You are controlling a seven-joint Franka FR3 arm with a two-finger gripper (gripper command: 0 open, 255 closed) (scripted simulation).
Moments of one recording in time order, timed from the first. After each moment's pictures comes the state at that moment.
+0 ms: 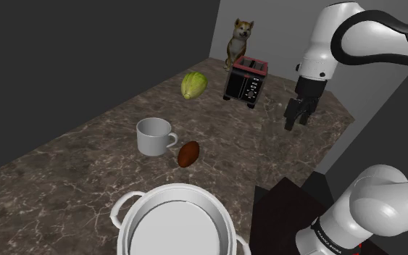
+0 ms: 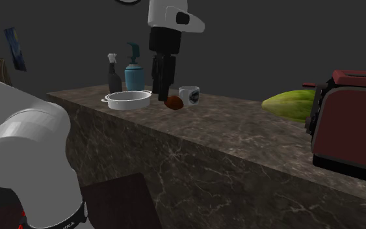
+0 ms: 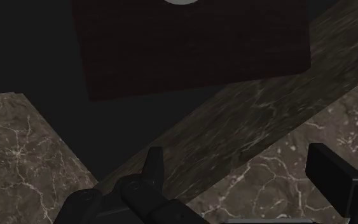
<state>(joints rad) -0.01 -0.78 0.03 -2.43 0.02 1.50 0.12</state>
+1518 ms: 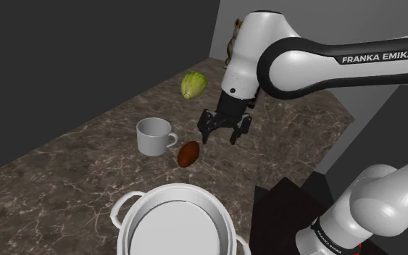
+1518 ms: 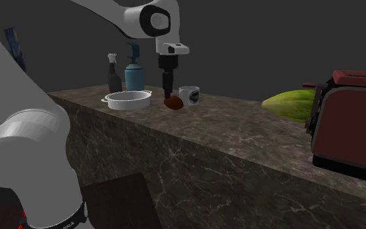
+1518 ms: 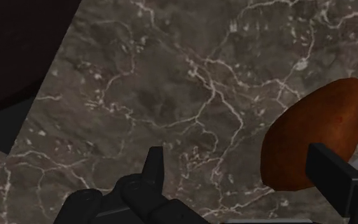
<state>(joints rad) 0.00 -0.38 0.50 -2.28 0.24 1.97 0.83</state>
